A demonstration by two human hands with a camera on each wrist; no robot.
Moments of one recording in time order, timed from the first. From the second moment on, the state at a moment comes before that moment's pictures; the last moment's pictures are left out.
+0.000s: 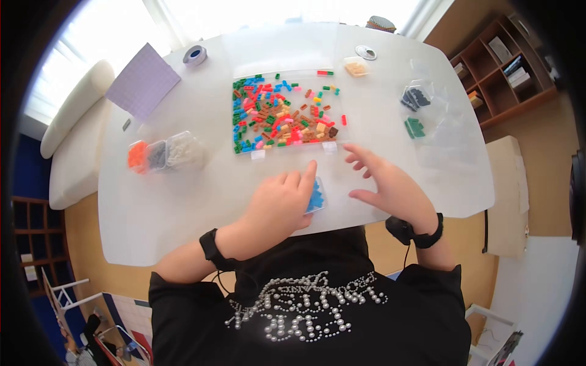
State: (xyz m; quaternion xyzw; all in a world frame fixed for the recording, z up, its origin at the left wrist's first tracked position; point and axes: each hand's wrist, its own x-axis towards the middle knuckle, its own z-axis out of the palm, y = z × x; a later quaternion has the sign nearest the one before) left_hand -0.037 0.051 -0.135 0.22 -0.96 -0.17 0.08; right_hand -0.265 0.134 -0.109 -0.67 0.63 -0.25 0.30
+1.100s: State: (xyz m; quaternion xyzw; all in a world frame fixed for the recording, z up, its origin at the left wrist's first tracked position) left_hand -0.050 0.006 -0.114 0.11 -0.98 -0.13 0.06; right_hand -0.343 0.156 -0.103 -0.66 0.73 -0.16 0.08
